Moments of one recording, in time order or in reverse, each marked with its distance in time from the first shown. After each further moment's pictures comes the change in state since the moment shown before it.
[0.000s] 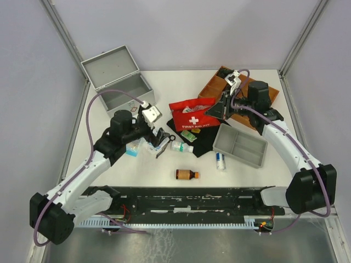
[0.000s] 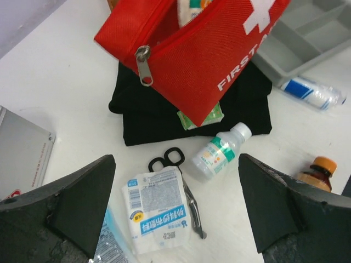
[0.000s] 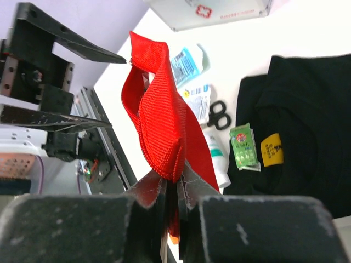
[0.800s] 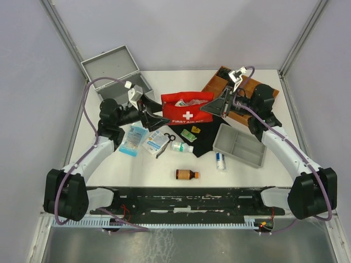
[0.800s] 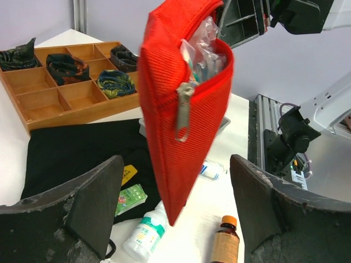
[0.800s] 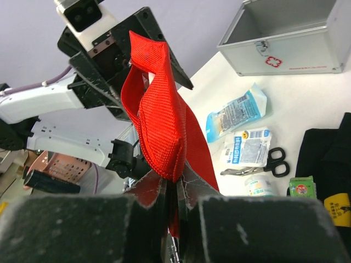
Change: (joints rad) left arm 0.267 0.249 0.011 0.721 0.674 -0.642; right arm 0.003 -0.063 -0.121 0.526 -0.126 0.414
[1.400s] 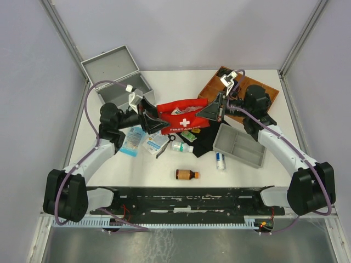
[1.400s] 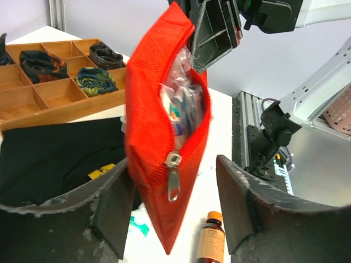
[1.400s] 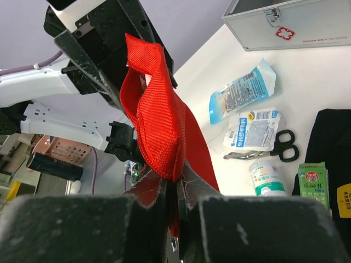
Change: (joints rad) left arm -0.011 0.022 -0.044 0.121 0.060 -0.082; right arm 0.051 0.043 -0.002 -0.067 -0.023 -0.071
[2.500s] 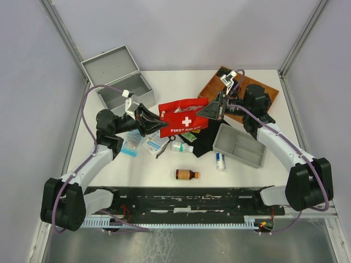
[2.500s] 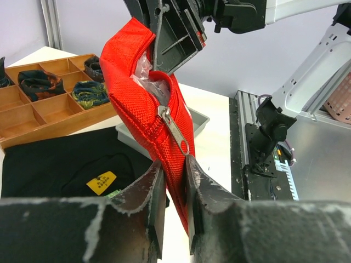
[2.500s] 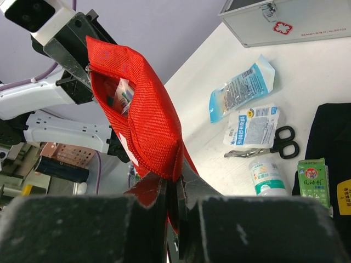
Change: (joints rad) left arm 0.000 -0.098 -0.074 0.070 0.026 0.003; right arm -0.020 0.038 0.001 0.026 -0.003 0.039
